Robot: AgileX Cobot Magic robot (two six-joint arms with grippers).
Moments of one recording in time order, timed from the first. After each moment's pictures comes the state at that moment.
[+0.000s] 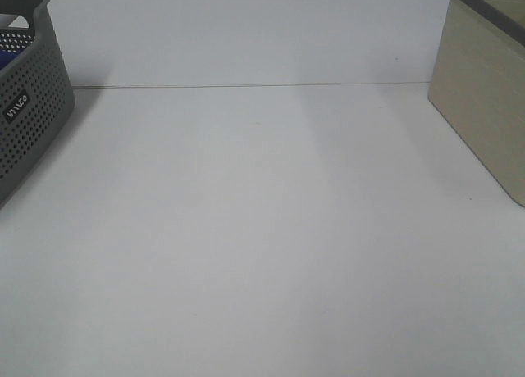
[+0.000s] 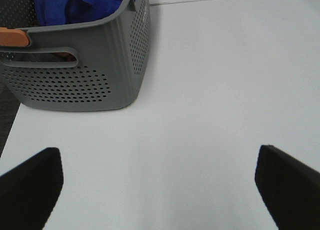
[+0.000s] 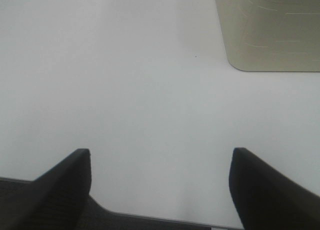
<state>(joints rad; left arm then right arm) 0.09 0.00 -0.52 -0.09 1.08 0.11 0.03 0.00 -0.47 0.10 1.11 -0.08</state>
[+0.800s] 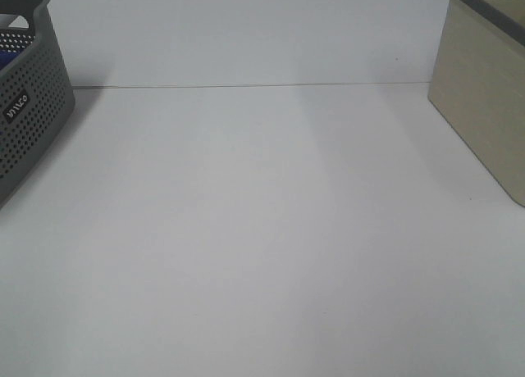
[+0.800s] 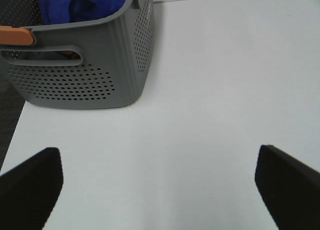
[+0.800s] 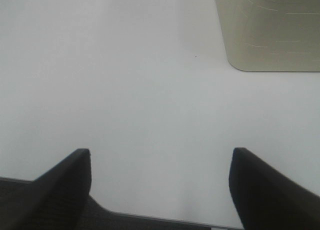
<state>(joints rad) 0.09 0.02 -0.53 -0.07 1.09 0.11 0.03 0.00 -0.47 0.10 1.11 -0.08</state>
